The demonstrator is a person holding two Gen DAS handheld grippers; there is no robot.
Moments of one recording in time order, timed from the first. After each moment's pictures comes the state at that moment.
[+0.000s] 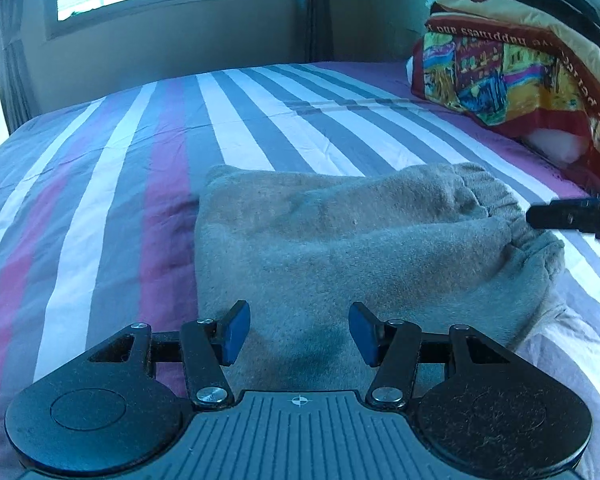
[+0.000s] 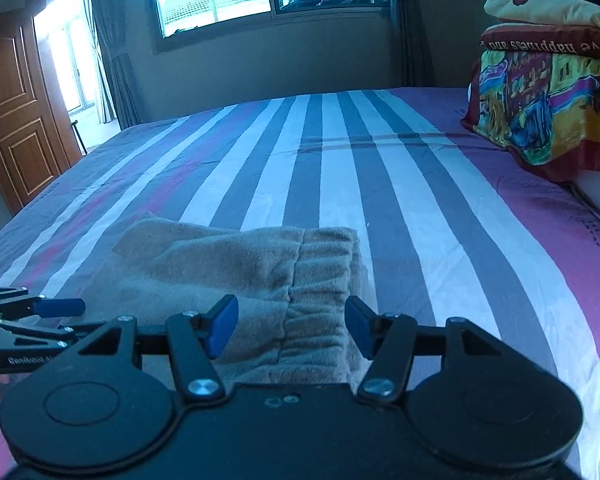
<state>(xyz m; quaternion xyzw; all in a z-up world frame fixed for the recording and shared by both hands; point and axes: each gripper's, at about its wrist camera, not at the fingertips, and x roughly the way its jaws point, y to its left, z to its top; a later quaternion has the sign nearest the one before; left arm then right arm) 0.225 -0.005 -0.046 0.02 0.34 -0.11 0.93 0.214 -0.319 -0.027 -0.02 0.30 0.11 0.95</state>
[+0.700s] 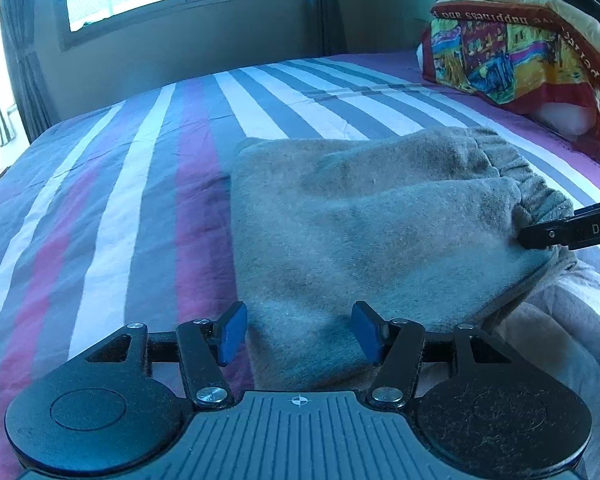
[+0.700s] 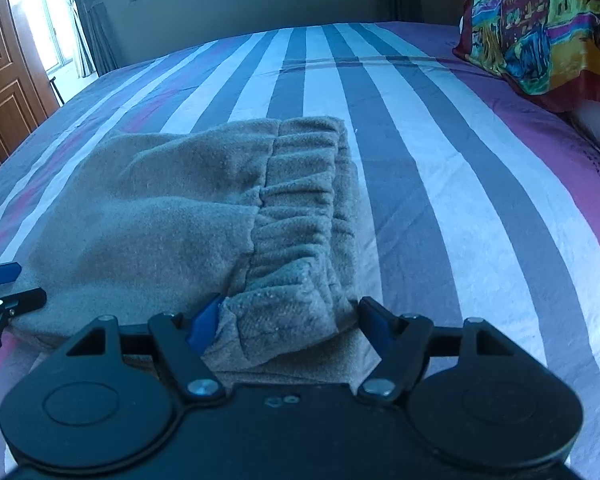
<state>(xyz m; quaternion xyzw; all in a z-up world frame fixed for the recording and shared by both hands) 0.187 0.008 -0.055 0.06 0.34 -0.08 0.94 0.224 -0.321 -0.071 -0.02 0.39 0.08 0.92</state>
